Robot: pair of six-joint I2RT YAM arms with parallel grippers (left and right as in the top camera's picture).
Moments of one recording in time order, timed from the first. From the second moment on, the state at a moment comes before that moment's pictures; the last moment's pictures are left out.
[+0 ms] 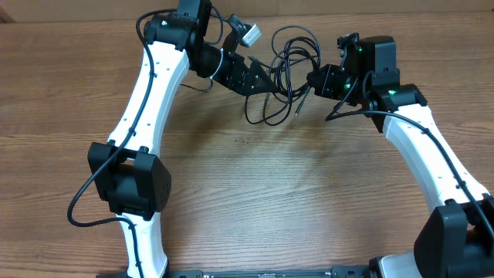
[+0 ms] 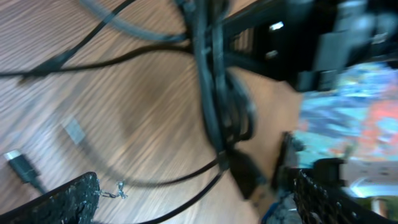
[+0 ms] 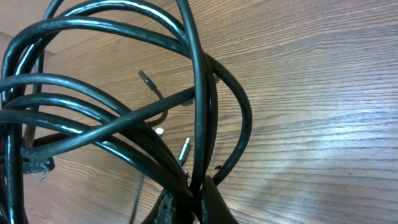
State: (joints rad) left arm -0.25 2.12 2.12 -1.26 0.95 0.29; right arm 0.15 1.64 1.28 -0.42 -0.43 0.41
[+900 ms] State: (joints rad) left arm -0.26 2.12 2.12 -1.15 1.07 0.26; right arm 0.15 1.64 1.28 -0.41 -0.59 0.44
